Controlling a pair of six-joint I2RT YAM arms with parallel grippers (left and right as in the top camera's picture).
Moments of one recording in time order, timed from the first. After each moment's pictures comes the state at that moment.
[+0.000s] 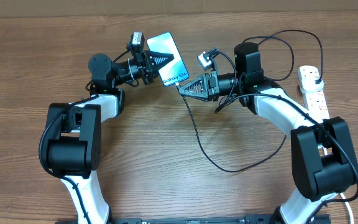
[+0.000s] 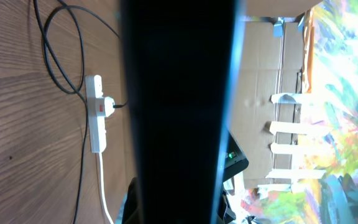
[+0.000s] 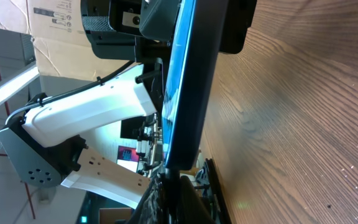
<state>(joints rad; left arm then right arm) -0.09 2.08 1.07 1.23 1.20 -1.78 0.28 1.87 1.13 0.18 -1.36 0.78</state>
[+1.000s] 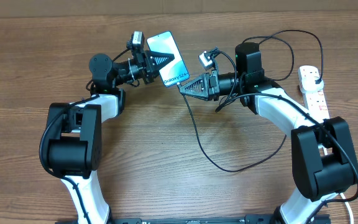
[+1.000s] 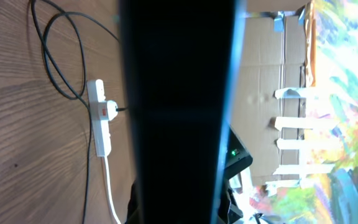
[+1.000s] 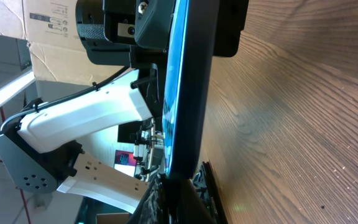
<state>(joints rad) -0.10 2.08 1.07 1.23 1.20 -1.72 0.27 1.87 1.13 0.17 -1.33 0.78</state>
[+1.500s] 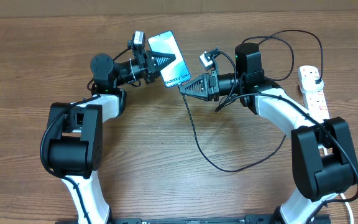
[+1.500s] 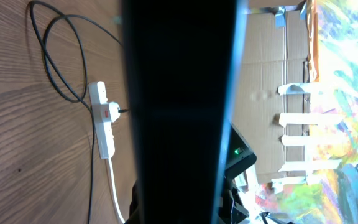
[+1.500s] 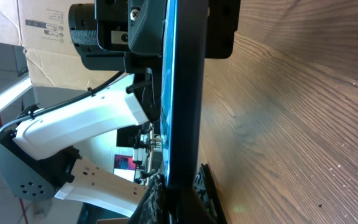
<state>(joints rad) -0.10 2.08 1.07 1.23 1.20 -1.69 0.27 1.87 1.13 0.17 -1.31 0.79</state>
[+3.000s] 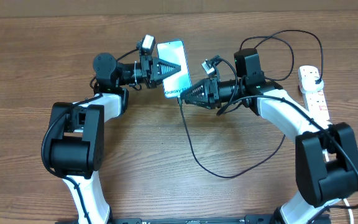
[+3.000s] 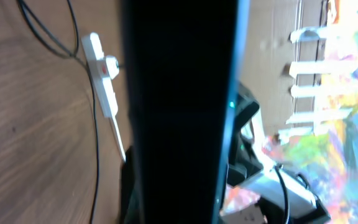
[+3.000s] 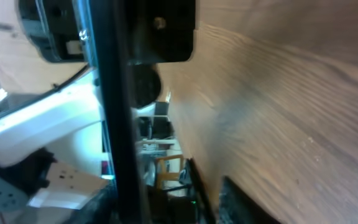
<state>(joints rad) -0.12 2.08 1.09 1.23 1.39 -1.65 0.27 1.82 1.12 -0.12 -1.24 0.59</state>
